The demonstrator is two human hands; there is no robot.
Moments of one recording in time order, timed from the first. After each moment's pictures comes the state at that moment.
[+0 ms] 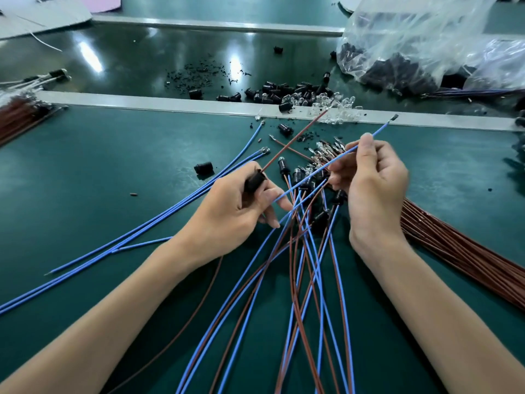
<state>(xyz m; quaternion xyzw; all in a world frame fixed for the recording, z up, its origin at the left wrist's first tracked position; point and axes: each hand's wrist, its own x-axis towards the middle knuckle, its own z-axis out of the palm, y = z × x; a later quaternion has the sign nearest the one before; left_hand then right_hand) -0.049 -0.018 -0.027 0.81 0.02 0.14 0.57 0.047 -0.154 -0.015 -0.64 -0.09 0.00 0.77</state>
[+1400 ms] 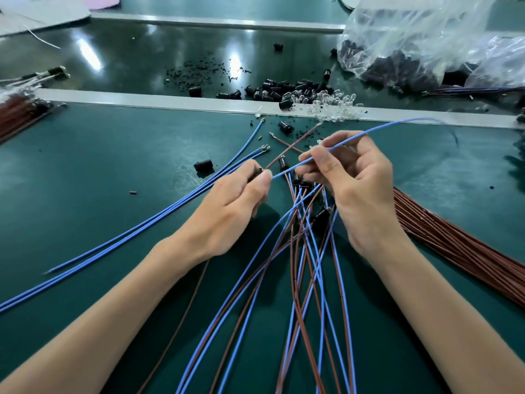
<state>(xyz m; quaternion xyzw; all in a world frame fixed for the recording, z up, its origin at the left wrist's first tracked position) -0.051 -0.013 -0.027 0.83 0.04 0.14 0.54 0.038 -0.152 -0.012 -0.57 -0.24 0.11 0.78</state>
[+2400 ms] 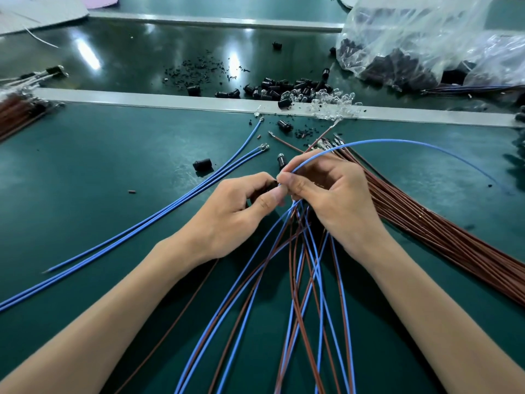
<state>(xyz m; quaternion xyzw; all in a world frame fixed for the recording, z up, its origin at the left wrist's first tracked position) -0.054 -0.016 -0.024 0.87 0.00 0.12 0.48 0.035 -0.152 -0.022 -0.67 -0.36 0.10 0.64</state>
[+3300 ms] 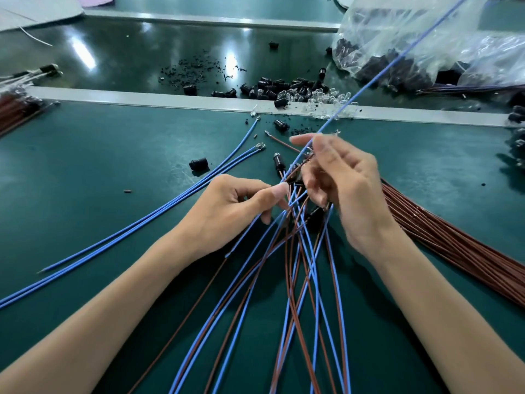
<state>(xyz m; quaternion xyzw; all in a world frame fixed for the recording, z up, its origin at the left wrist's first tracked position) -0.056 -0.018 -0.019 0.83 0.04 0.10 0.55 0.041 -0.161 -0.012 -0.61 -0.29 0.16 0.72</state>
